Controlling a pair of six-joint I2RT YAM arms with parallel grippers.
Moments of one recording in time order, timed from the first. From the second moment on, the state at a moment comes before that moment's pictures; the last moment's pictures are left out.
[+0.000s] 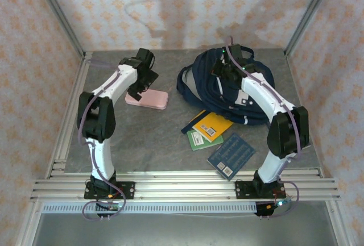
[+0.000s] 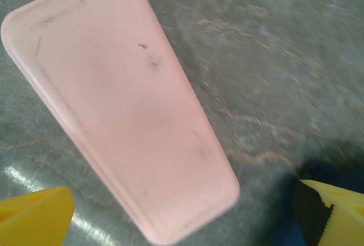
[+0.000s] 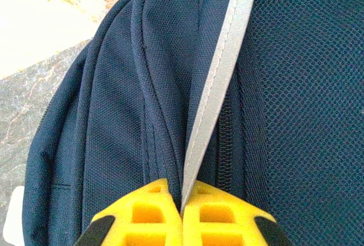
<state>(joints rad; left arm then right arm) -0.22 2.02 1.71 -0.96 -0.11 -1.26 0.33 1.72 1.49 -0.49 -0.01 0.59</state>
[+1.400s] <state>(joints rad) -0.14 2.21 1.83 -1.10 0.02 -1.35 0.34 1.64 1.38 -0.45 -0.02 0.60</state>
